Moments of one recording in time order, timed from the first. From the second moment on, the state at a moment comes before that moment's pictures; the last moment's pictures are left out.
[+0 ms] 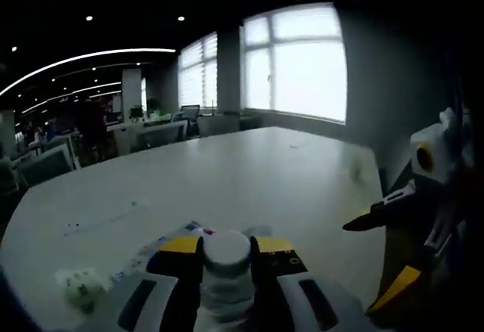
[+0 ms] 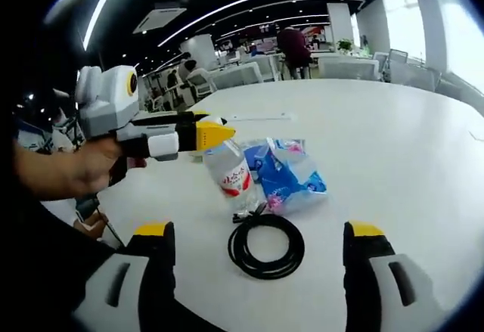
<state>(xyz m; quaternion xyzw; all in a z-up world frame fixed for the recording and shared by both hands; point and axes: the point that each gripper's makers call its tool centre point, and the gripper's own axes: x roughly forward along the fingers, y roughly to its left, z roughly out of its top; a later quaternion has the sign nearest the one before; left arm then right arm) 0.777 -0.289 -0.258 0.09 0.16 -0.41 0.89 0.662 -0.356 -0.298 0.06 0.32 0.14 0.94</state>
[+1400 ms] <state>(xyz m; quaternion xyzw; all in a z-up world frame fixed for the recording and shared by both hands) 0.799 -0.239 -0.197 0.06 0.17 -0.54 0.82 0.668 -0.350 -0.298 0.06 0.31 0.14 0.94</state>
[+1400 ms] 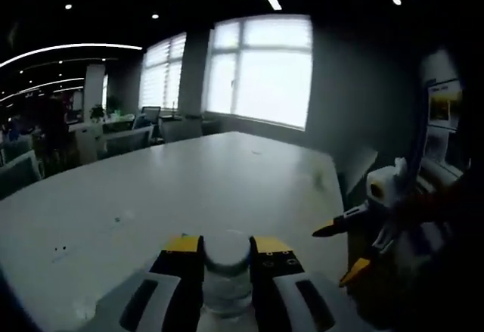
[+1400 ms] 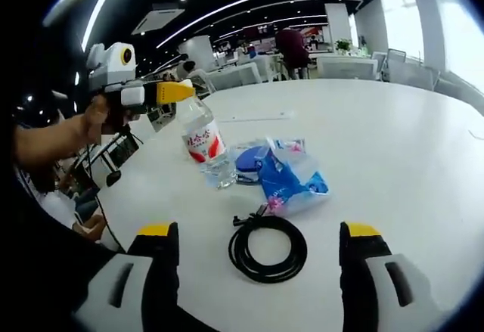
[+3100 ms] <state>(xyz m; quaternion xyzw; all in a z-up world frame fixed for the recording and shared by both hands) 0.846 -0.072 -0.257 0.30 0.23 -0.69 0.62 0.689 -0.298 -0.309 0.04 0.34 0.12 0.93</state>
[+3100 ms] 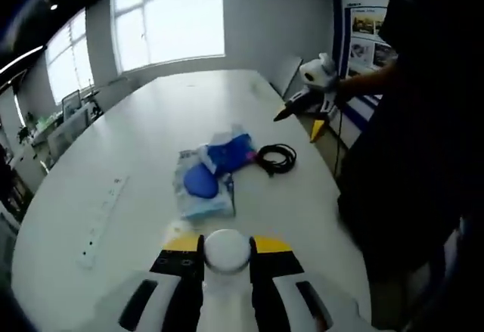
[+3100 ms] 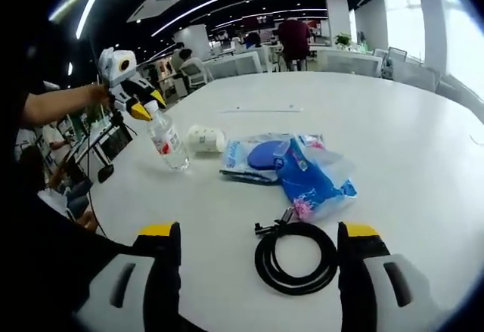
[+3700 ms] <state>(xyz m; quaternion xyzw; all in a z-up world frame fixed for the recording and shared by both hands) 0.854 -0.063 -0.260 0.34 0.22 -0.73 0.56 0.690 -0.295 -0.314 0.04 0.35 0.11 0.93</state>
